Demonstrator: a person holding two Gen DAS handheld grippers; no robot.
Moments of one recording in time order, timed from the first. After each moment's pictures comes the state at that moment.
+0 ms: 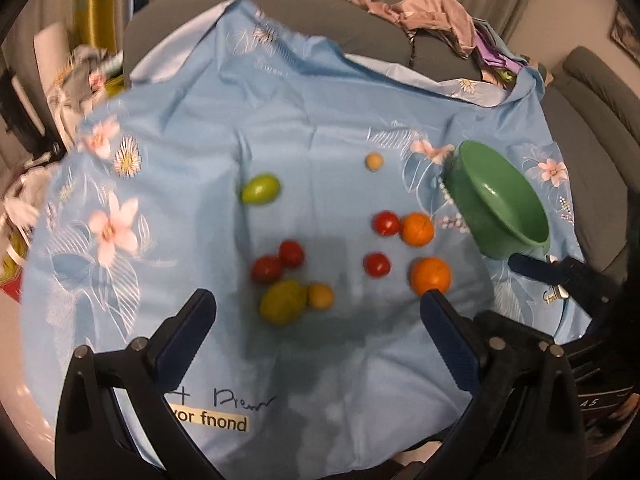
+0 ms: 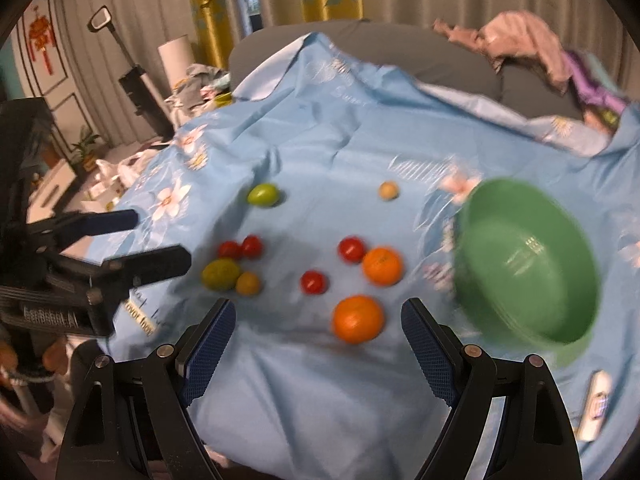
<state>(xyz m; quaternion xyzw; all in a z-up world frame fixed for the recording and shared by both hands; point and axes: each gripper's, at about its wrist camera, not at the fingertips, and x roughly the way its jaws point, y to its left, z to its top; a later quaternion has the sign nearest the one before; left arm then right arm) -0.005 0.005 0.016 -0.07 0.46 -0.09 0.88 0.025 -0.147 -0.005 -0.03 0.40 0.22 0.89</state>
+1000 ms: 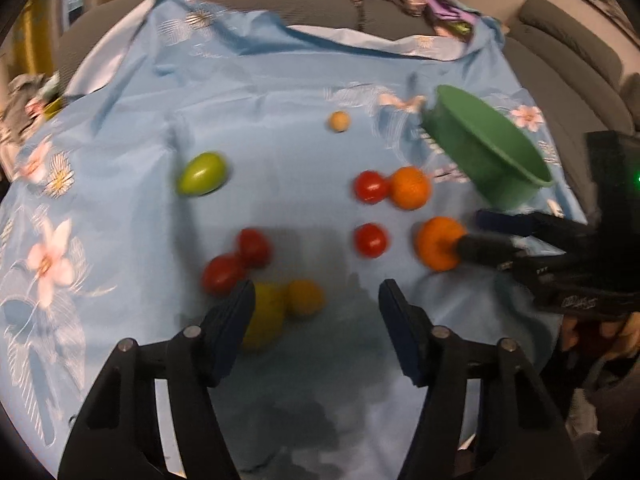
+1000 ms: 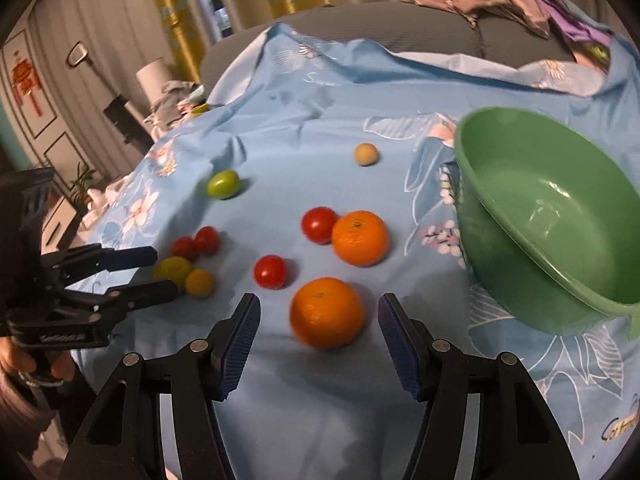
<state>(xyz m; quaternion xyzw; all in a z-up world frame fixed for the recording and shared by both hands) 0.021 -0.021 -0.032 -0.01 0.45 -0.19 0.87 0.069 -0.182 -0.063 0.03 0.42 0.20 0.89</state>
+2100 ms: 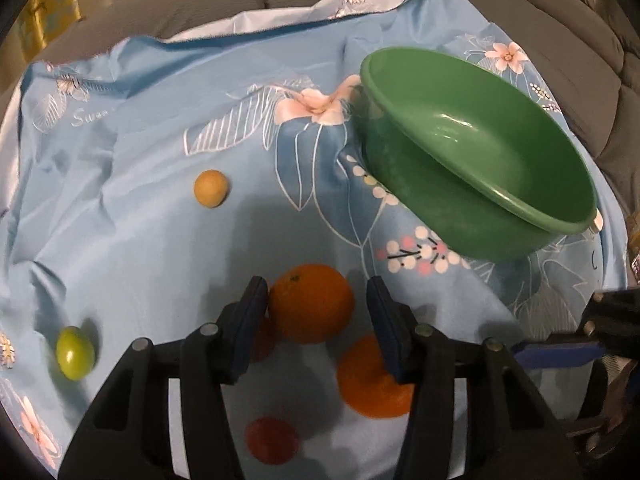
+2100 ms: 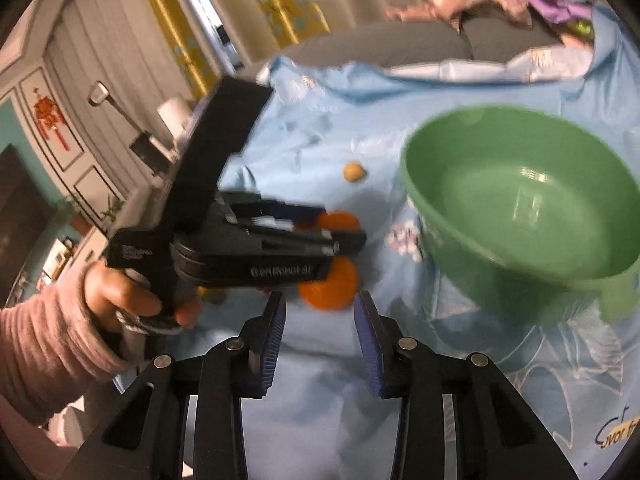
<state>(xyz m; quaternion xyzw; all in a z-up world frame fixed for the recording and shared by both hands) 0.129 -0.154 -0.055 0.11 0.47 -0.25 0.84 0.045 -0.234 -0.056 0.09 0.38 0.24 0.89</state>
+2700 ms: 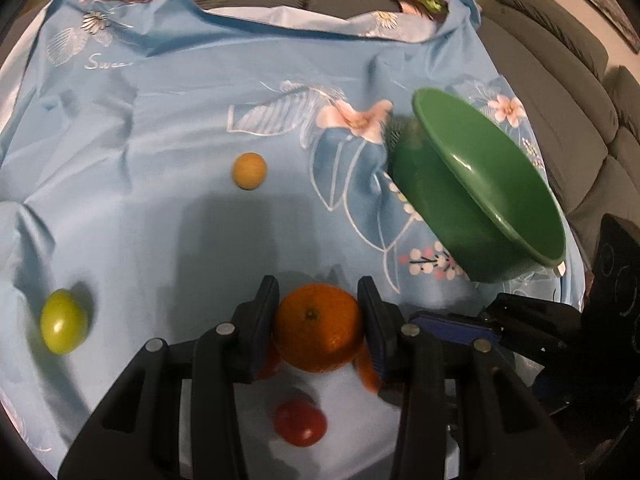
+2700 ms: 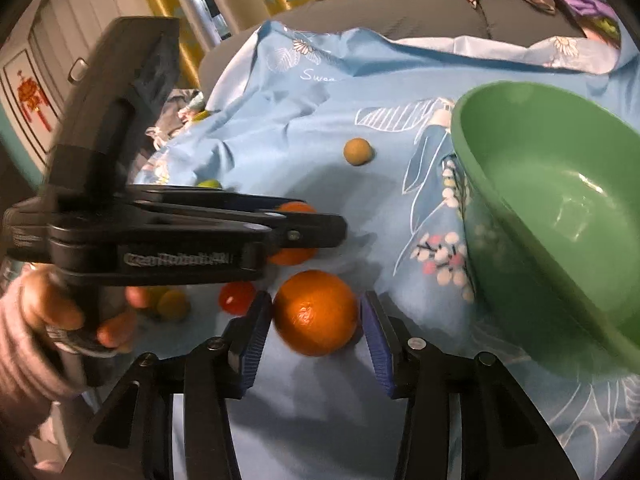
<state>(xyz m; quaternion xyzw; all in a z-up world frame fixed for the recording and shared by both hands) 0.135 -0.099 -0.044 -0.01 0.48 -0.27 0.83 0.077 -0.200 -0.069 0.05 0.40 0.23 0.89</state>
